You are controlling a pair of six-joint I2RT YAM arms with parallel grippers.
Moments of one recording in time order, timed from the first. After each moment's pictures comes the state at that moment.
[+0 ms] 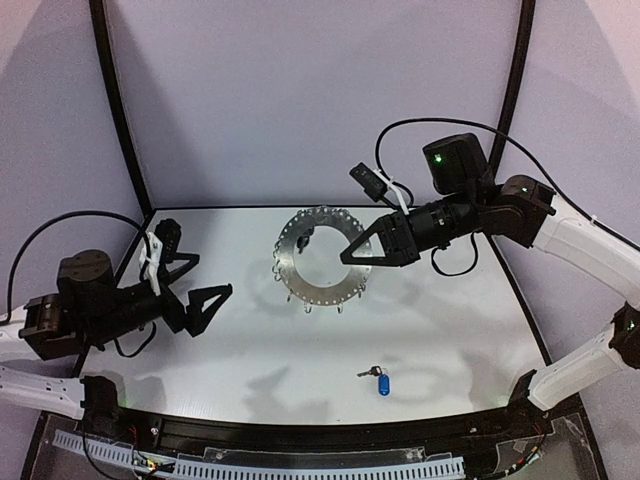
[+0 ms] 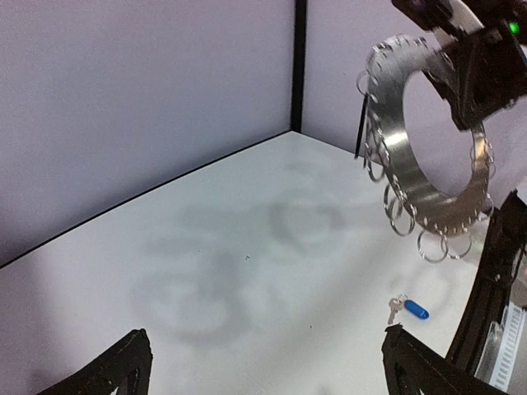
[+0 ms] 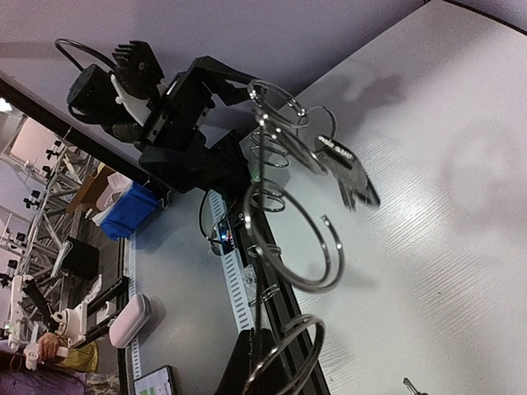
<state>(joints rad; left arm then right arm) -1.15 0.68 0.65 -0.16 -0.36 -0.06 0.86 1.32 1.39 -0.61 -0.66 0.32</state>
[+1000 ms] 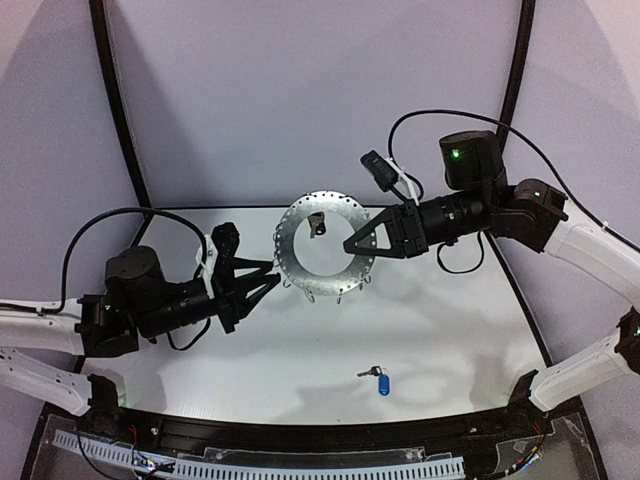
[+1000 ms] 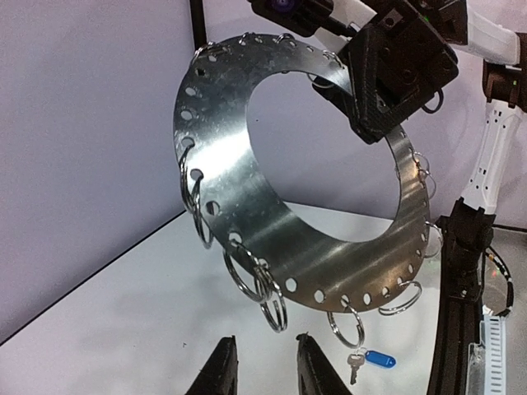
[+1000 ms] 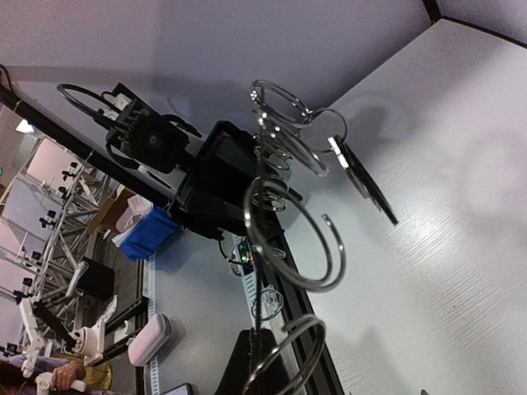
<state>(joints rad) -1.15 1.01 0.64 0.37 -0.11 0.11 0.86 1.27 1.36 -0.51 -0.67 0.42</state>
